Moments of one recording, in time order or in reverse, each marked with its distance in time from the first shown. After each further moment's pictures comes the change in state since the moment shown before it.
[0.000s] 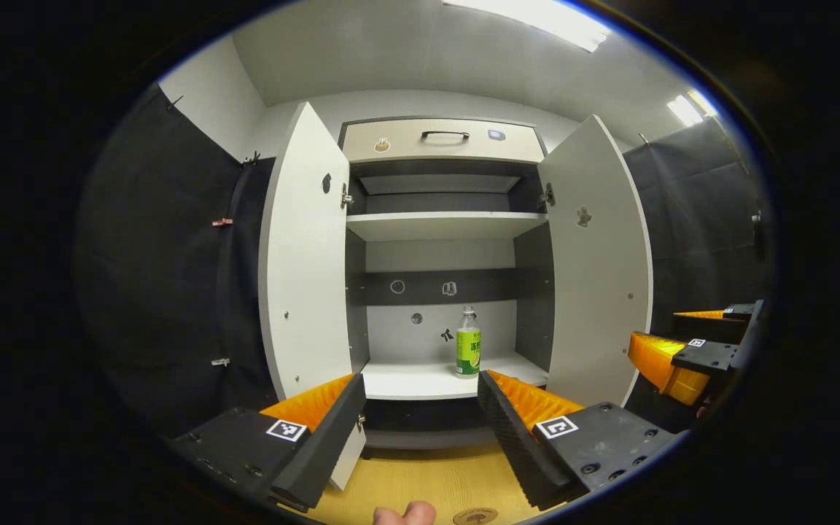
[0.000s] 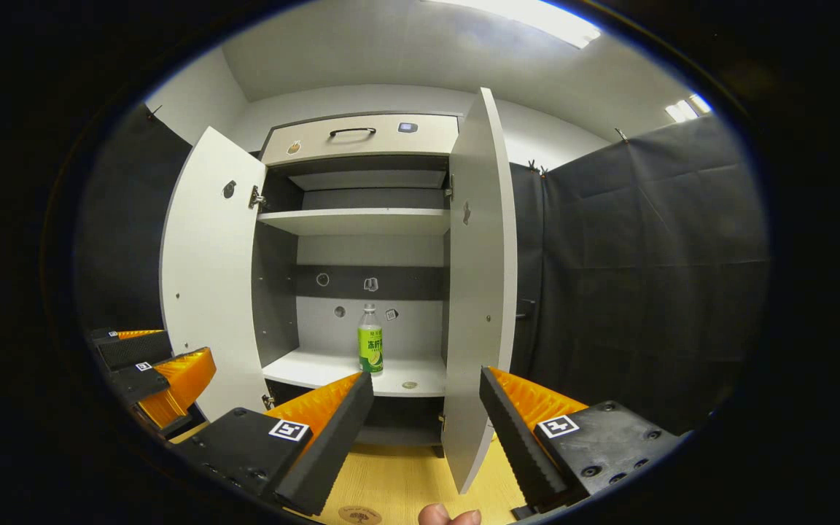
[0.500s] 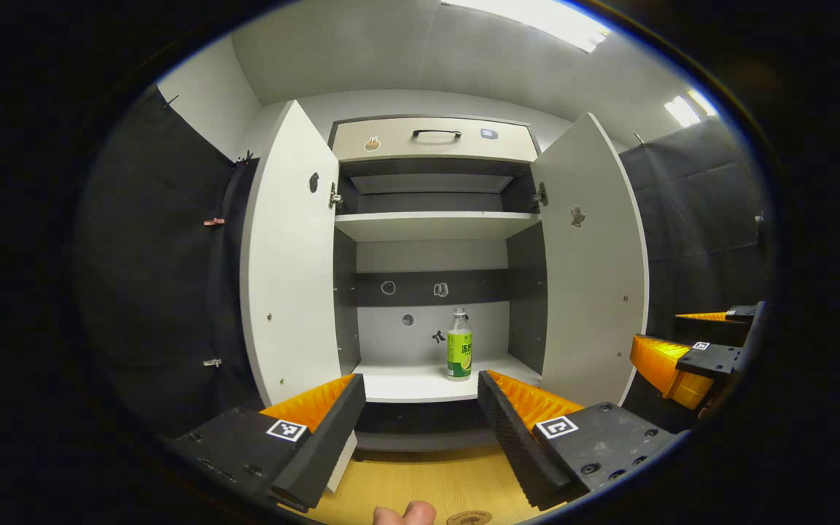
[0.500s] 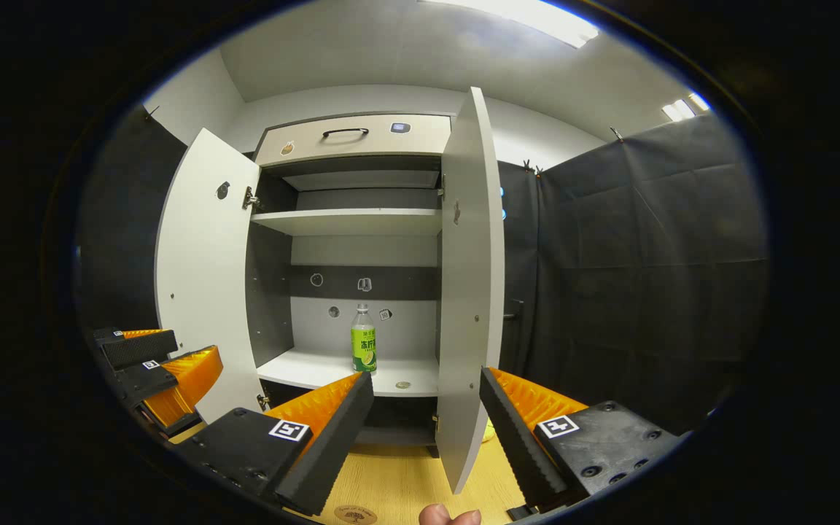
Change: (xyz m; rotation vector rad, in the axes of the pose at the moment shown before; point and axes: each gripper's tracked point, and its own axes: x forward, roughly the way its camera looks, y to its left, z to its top) left arm 0.020 -0.022 0.004 0.000 0.000 -0.038; right arm 0.002 -0.016 0.000 0.009 0.006 -0.021
